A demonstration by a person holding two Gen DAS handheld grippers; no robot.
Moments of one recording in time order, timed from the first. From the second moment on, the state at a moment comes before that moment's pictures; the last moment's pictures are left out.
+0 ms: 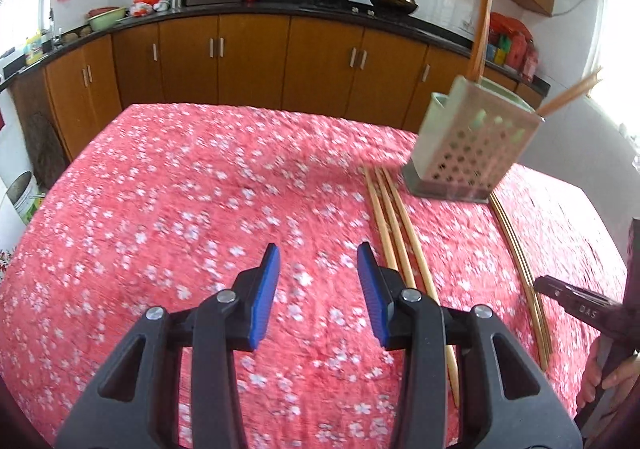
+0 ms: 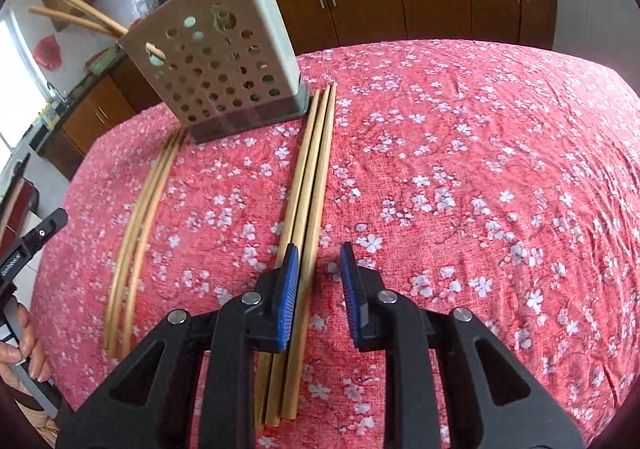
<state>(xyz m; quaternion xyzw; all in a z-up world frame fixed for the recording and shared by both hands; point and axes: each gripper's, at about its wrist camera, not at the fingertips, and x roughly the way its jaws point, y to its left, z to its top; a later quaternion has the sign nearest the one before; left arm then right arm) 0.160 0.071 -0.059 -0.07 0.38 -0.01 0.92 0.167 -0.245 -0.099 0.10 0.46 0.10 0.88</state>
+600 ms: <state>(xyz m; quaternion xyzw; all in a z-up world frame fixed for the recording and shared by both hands) 0.164 0.017 -0.088 -0.04 0.44 -0.08 0.89 0.163 -0.265 -0.098 0.11 0.45 0.07 0.88</state>
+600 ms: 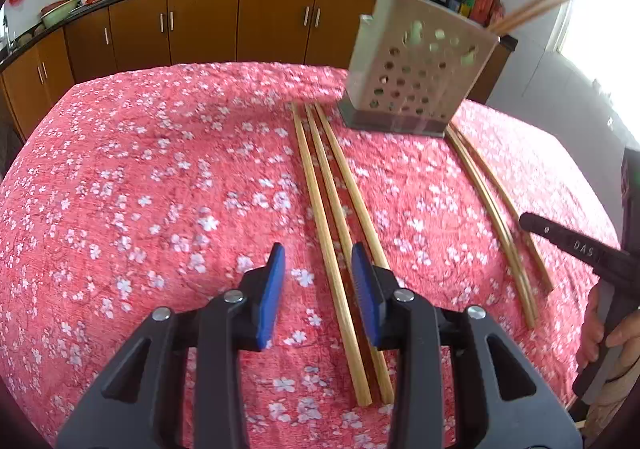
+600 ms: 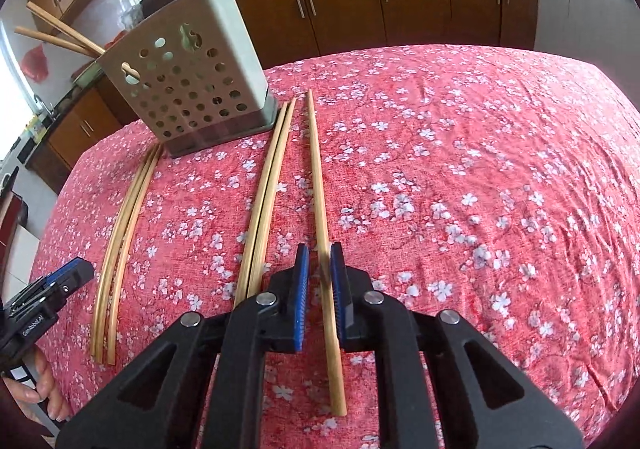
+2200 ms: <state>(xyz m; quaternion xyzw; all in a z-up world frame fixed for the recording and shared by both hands) 0.201 0.086 -0.100 -0.05 0.44 0.01 0.90 0.179 -0.285 -0.104 0.07 0.43 0.03 0.90</state>
